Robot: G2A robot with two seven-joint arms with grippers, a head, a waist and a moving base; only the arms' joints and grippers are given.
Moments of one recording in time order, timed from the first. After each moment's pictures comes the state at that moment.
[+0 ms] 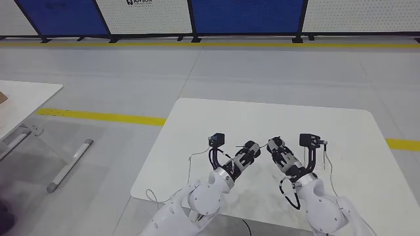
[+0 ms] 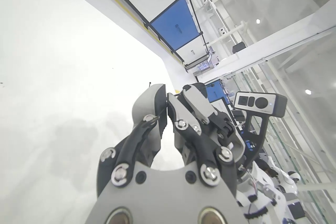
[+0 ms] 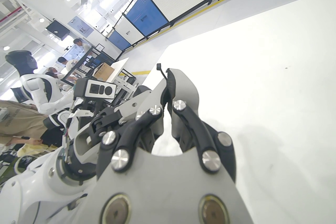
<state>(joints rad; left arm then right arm) 1.43 -1.28 -0.96 -1.70 0.20 0.05 0.00 -1.45 -1.25 1.13 -1.78 -0.55 0.03 0.26</state>
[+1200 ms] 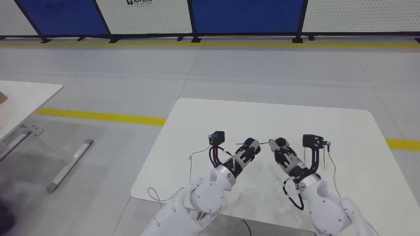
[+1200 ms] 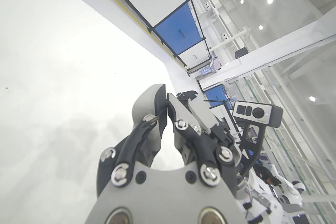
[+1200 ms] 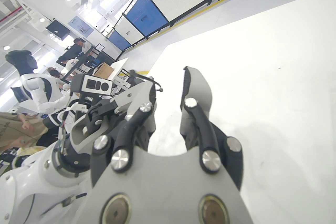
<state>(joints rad) 1.41 -1.30 -0.96 -1.69 0.20 0.10 0.03 -1.46 -1.25 1.16 -1.77 -0.56 -0.01 0.28</state>
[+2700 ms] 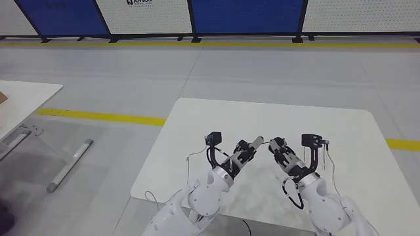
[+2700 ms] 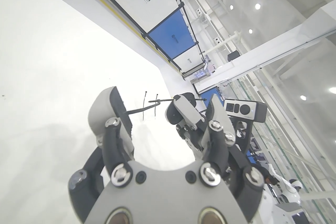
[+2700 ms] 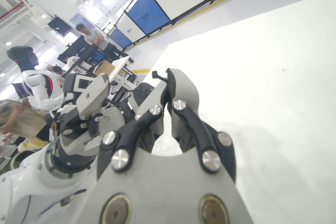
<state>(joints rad) 1.45 -1.30 -0.99 -1.72 0.22 0.04 0.04 -1.45 -1.25 1.16 -1.76 -0.56 -0.03 0.29</state>
